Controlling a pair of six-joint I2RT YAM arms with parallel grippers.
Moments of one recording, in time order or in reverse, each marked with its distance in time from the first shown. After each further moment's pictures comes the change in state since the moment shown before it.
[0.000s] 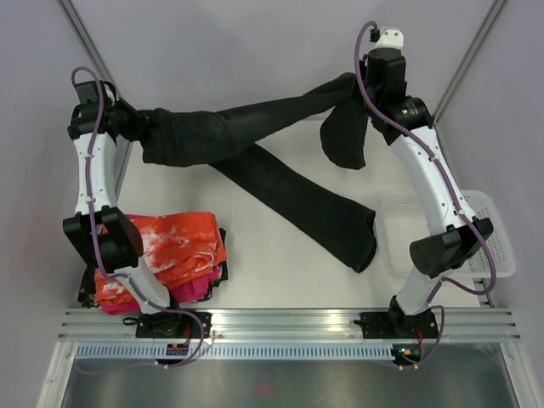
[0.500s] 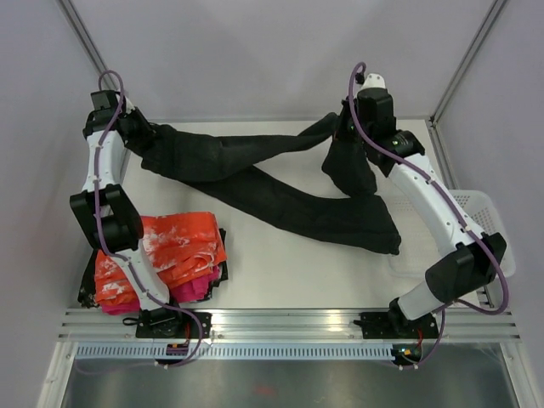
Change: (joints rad) left arm 0.011 0.148 -0.079 0.106 0.027 0.294; right arm 0.035 -0.227 -0.539 0.136 -0.246 0.183
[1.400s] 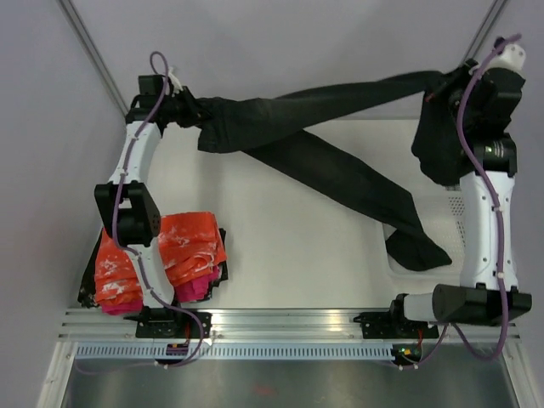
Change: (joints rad) left arm -0.308 0.084 0.087 0.146 0.183 -0.116; right arm -0.549 -0.225 0.106 0.015 -0.148 0.105
